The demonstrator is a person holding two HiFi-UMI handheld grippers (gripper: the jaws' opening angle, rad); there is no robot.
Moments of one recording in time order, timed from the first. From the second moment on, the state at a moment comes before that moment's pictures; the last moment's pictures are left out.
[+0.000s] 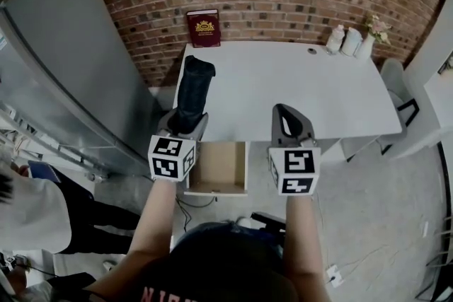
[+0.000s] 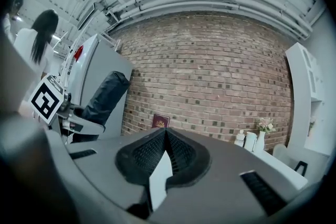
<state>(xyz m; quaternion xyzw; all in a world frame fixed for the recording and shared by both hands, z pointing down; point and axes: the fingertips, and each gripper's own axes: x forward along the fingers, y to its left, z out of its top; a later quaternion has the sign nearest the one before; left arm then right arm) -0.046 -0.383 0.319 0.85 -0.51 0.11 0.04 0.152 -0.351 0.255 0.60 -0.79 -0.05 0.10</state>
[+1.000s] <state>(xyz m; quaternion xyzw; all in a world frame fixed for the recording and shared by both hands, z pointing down) -0.076 -0.335 0.199 0.84 -0.53 -0.02 -0.10 0.145 -0.302 0.184 0.61 -0.77 -0.15 0.04</state>
